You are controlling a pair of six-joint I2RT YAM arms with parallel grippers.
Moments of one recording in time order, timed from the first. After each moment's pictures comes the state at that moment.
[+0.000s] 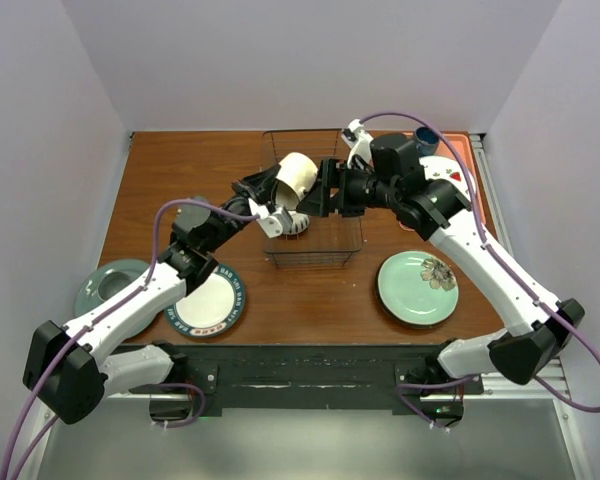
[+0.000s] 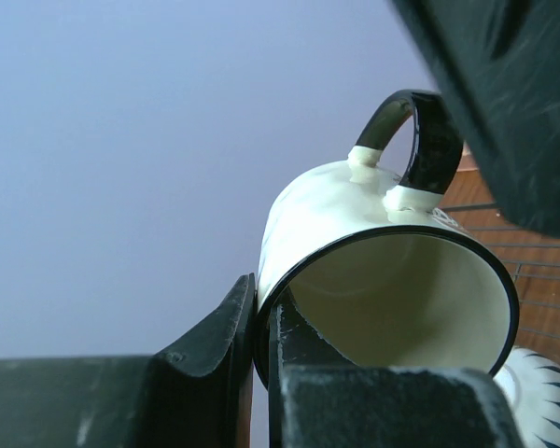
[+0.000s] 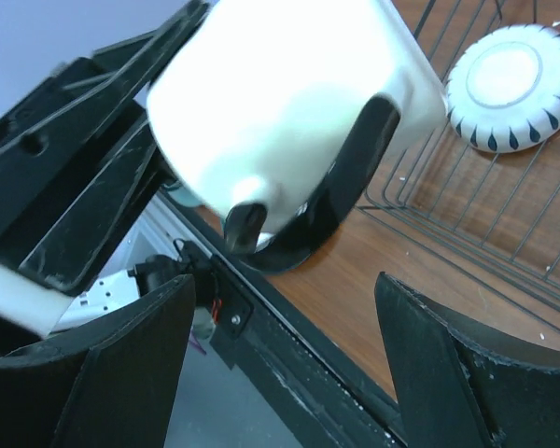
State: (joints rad) left arm -0.59 1.13 0.80 0.54 0.25 0.89; right arm 0.63 1.36 1.53 -0.66 -0.32 0.59
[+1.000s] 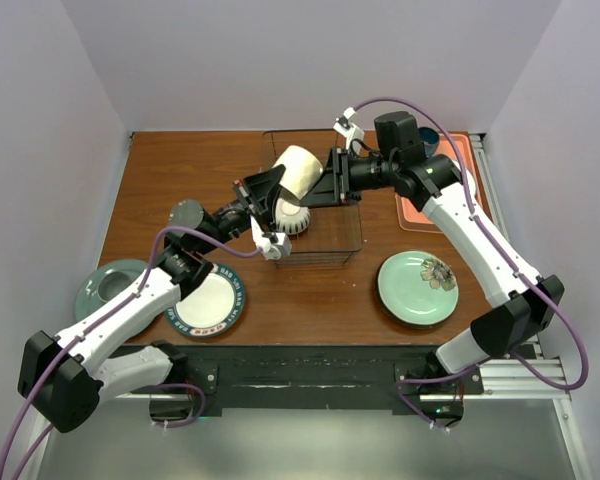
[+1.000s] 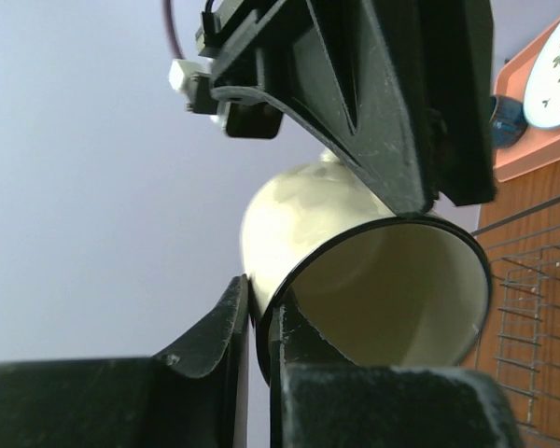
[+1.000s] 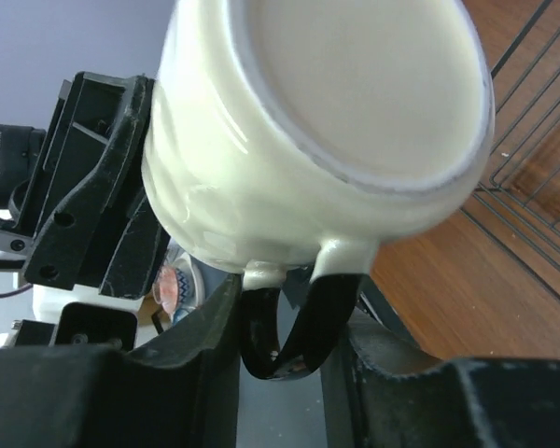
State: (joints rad) left arm -0.60 1.08 0.79 0.53 0.43 1.22; right arm 0.50 1.53 1.66 -0.73 -0.77 0.55
